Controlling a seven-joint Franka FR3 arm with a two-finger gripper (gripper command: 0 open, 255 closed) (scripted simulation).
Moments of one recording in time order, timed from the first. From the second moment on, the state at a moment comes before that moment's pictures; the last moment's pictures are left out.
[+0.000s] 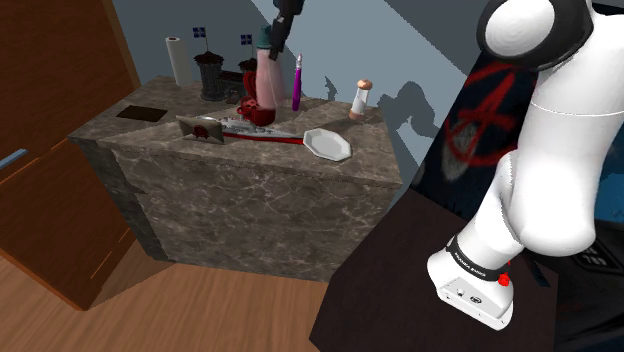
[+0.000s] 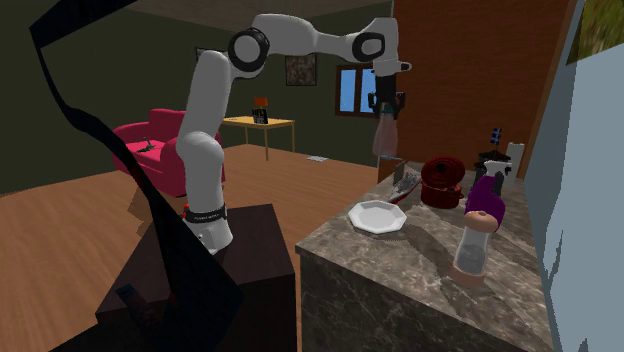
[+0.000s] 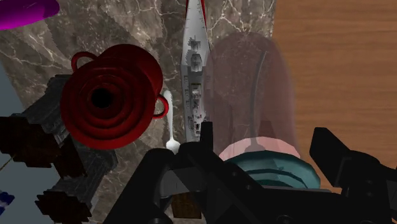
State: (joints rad) arm 0.36 0.33 -0.40 -1.36 0.25 1.86 -0.65
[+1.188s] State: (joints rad) arm 0.40 0.53 -0.36 -1.27 0.29 1.97 -0.57
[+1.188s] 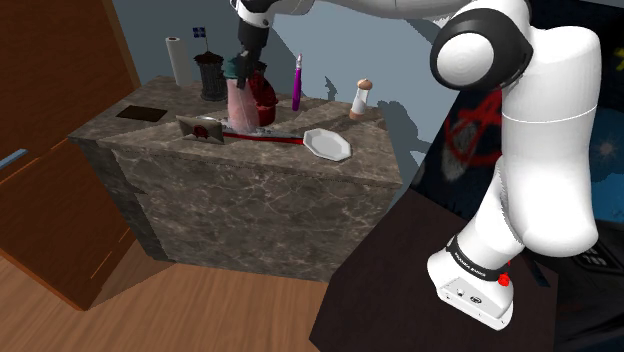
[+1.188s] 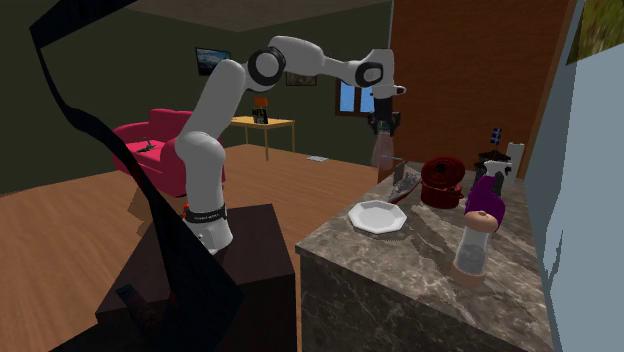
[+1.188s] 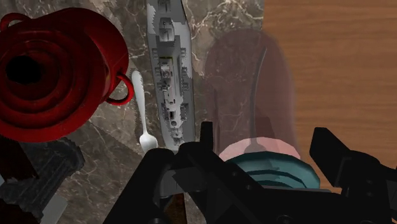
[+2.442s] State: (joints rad) arm 0.41 0.57 -0.34 -1.46 0.33 2.19 -0.62
